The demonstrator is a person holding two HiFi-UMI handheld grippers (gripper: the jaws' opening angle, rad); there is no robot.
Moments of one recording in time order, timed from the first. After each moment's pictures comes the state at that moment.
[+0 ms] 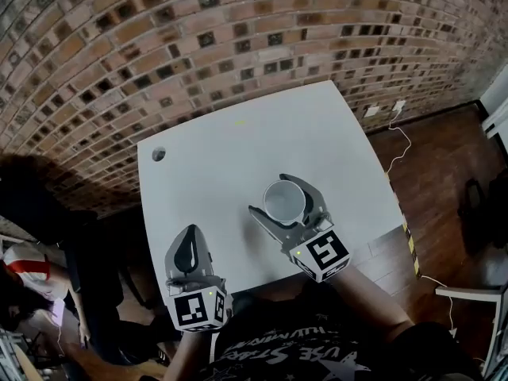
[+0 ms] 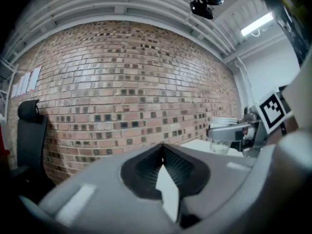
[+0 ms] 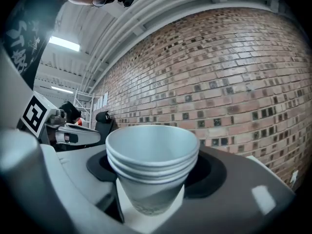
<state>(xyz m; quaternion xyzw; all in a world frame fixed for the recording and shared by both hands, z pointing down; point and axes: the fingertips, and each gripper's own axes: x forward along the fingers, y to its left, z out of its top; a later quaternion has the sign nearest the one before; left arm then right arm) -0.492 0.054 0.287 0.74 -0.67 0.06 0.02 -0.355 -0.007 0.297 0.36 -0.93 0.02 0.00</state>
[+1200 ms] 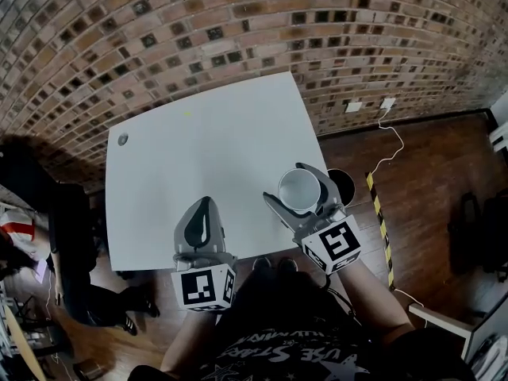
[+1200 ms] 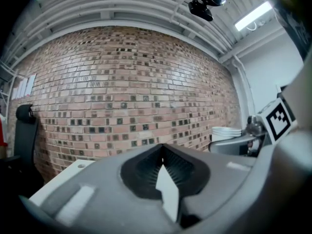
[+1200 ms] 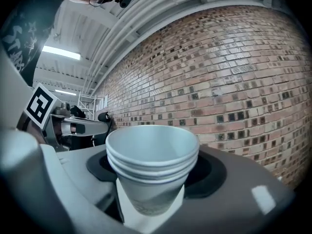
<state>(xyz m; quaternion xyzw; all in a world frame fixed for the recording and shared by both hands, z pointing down) -0.240 0.028 0.270 0.73 -0.68 0.05 0.01 -0.115 -0.020 0.304 0.35 -0.94 0.02 0.00</state>
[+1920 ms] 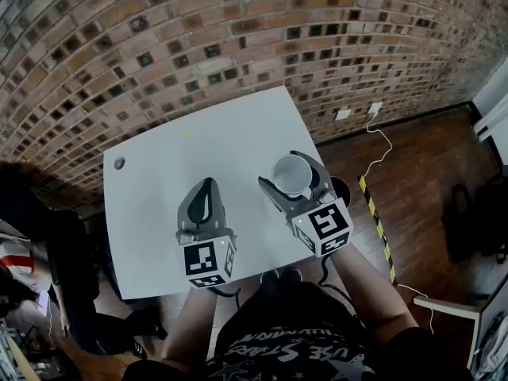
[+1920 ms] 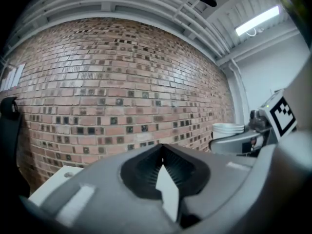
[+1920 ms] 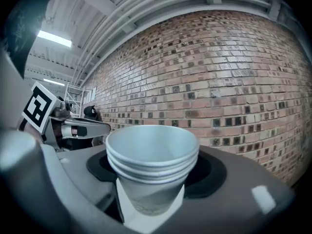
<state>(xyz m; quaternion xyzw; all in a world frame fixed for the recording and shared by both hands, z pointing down) -0.278 -0.054 0.278 0.77 -0.63 0.04 0.01 -0.153 -0.081 0.299 0.41 -0.91 0.02 0.04</state>
